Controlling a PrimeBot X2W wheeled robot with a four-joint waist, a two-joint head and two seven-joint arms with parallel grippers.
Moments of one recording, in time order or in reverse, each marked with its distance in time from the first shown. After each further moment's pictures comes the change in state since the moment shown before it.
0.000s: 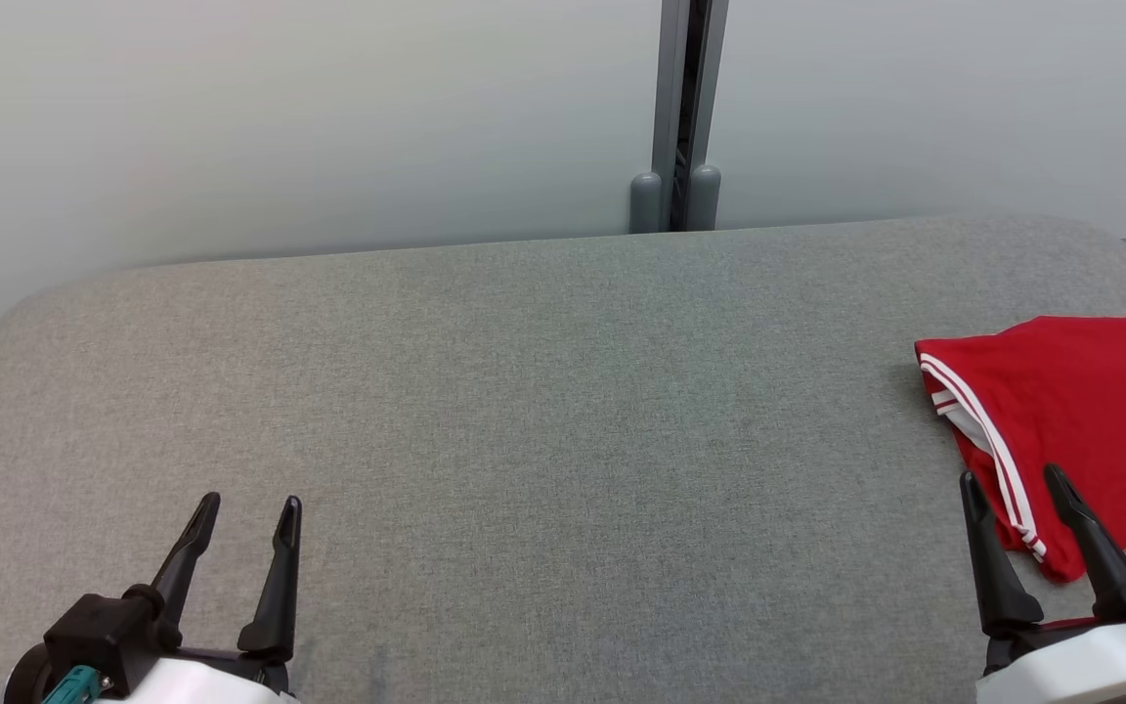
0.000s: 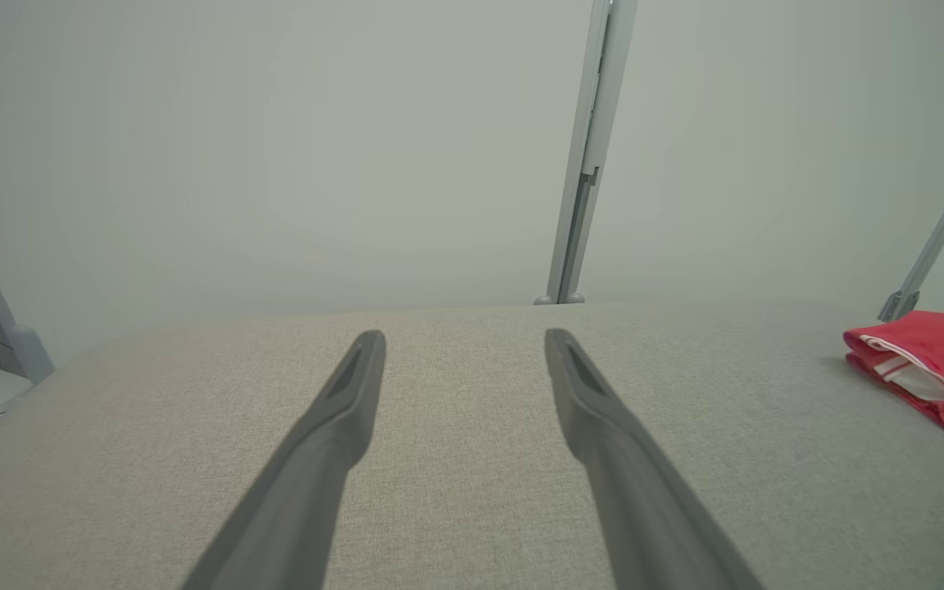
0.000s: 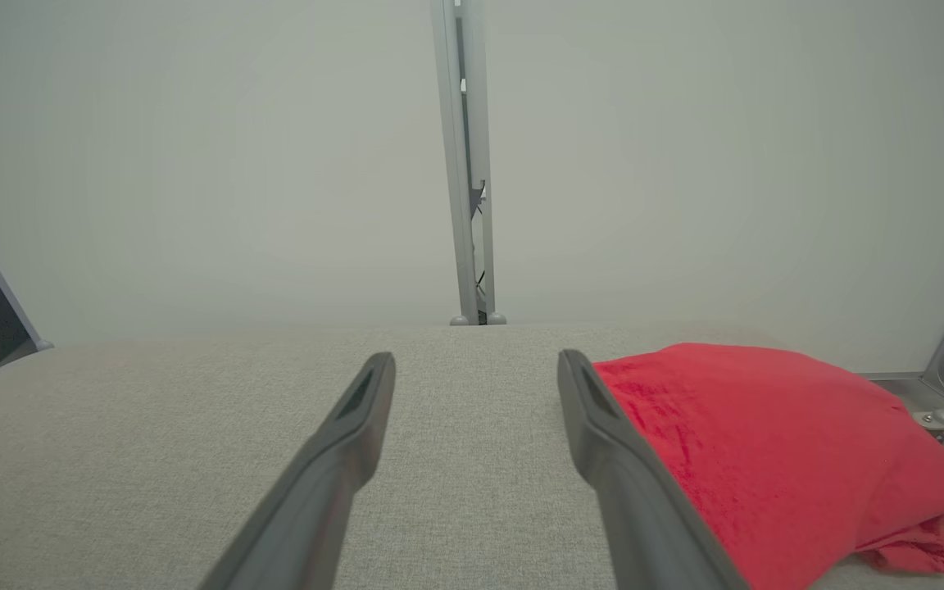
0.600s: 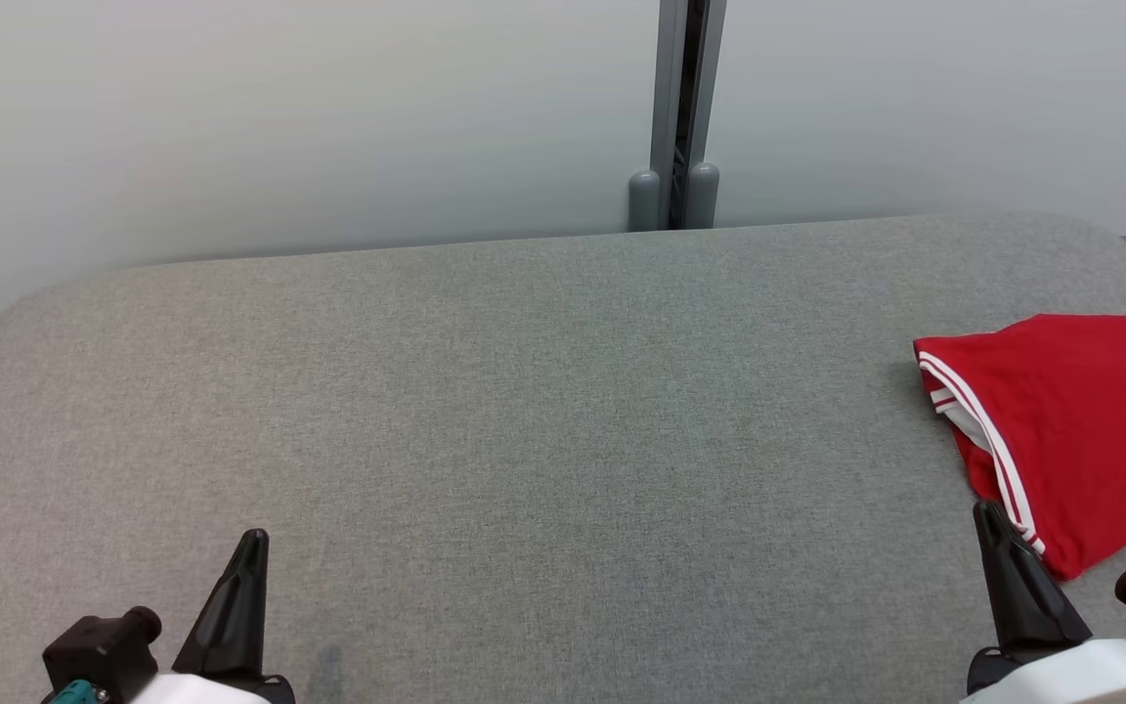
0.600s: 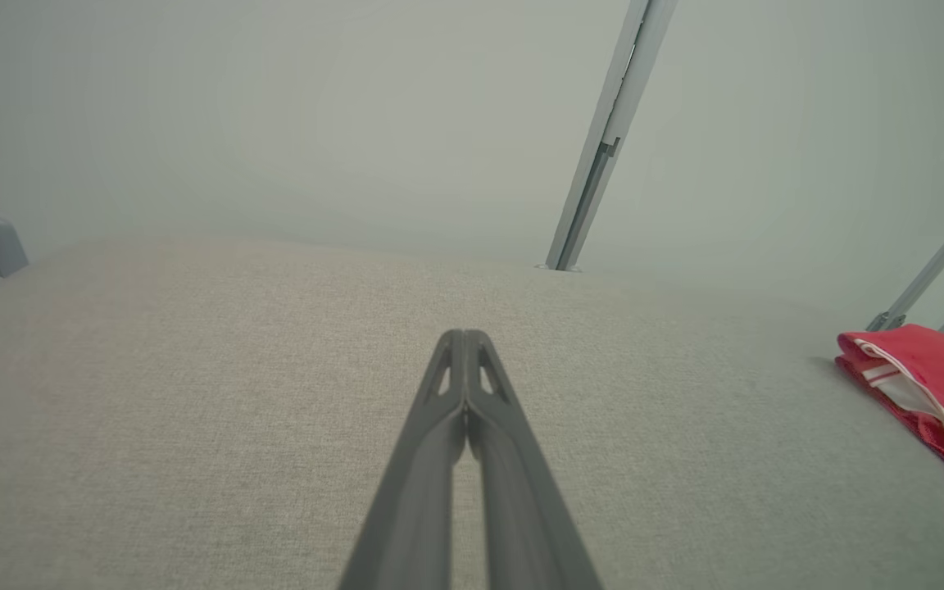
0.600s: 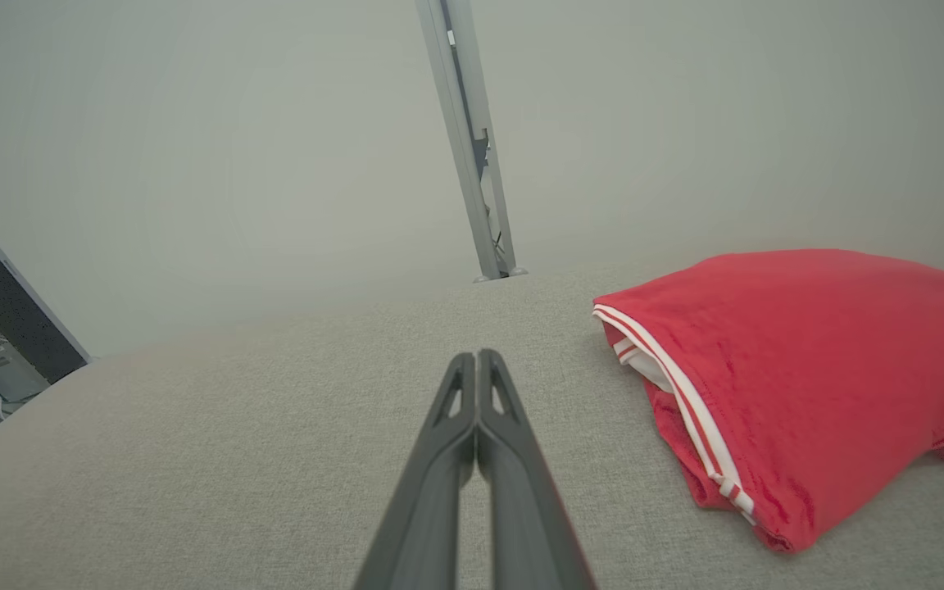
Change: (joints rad) left arm 0.021 -0.037 0.007 0.063 -0.096 -0.004 0.009; right arm 0.015 0.013 0.018 0.067 0.128 0.000 0.004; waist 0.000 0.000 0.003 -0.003
